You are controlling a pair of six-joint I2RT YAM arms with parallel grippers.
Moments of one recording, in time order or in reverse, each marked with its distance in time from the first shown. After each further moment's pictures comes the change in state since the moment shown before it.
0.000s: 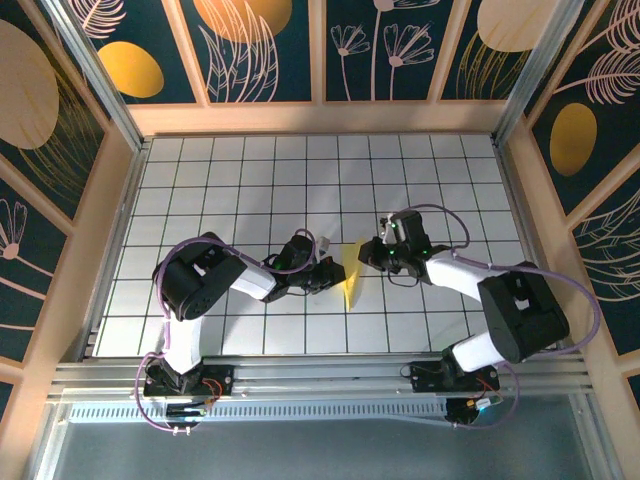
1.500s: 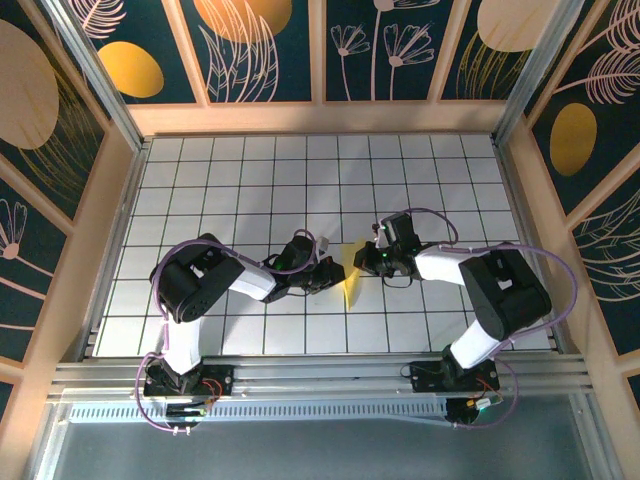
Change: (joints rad) left arm -0.010 -0.021 -0.002 -0.036 -0.053 0.003; right arm 0.019 0.137 0.028 0.024 -0.011 0.000
